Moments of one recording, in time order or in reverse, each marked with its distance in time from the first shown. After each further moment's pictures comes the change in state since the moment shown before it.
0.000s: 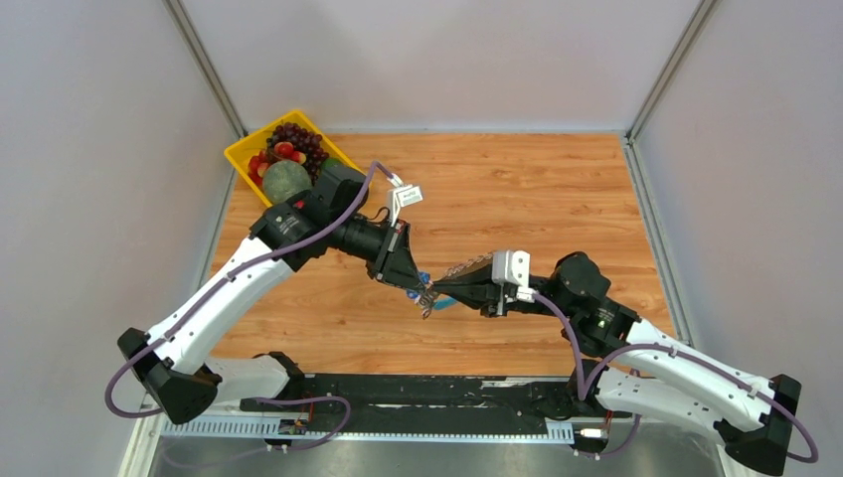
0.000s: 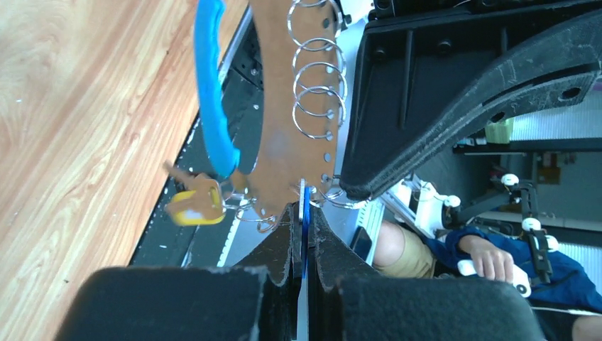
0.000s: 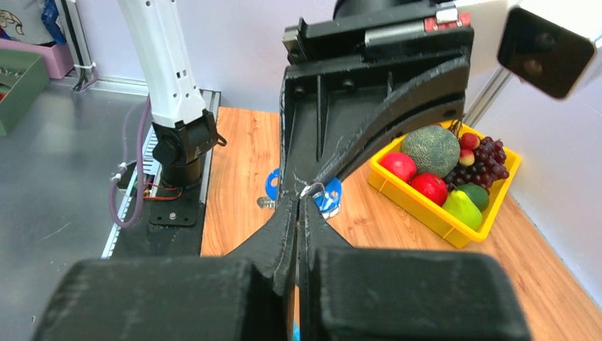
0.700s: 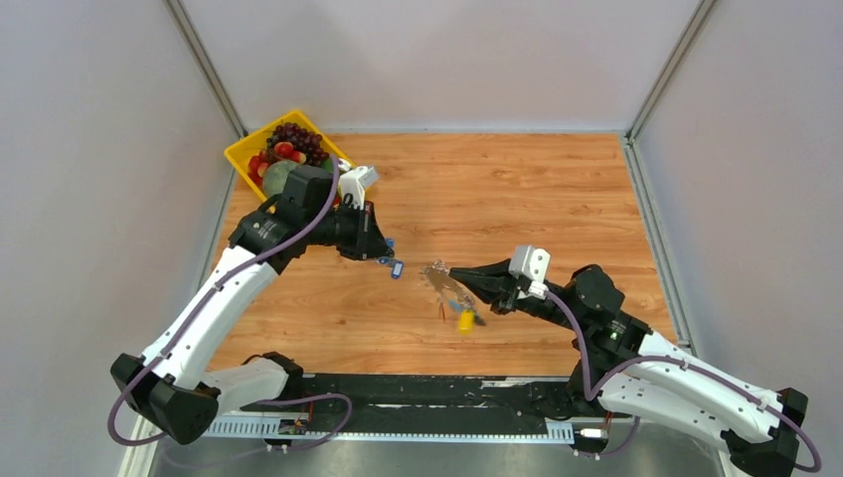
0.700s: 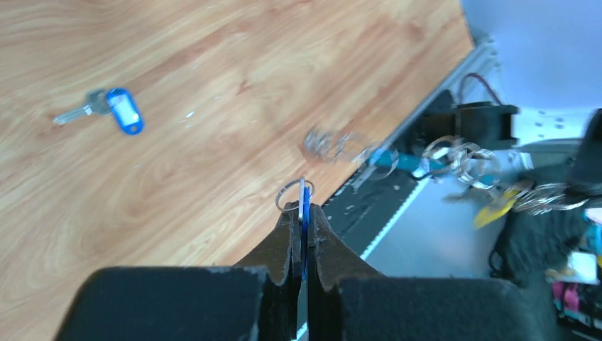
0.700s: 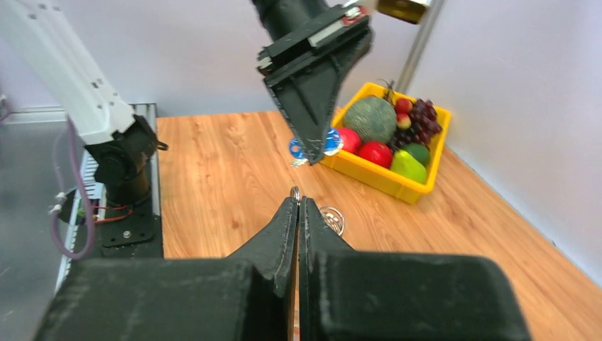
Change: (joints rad) left arm 0.186 -0.063 -0.106 0.056 -0.310 0.040; right arm 0.001 -0.095 -0.069 0.011 0.208 0.028
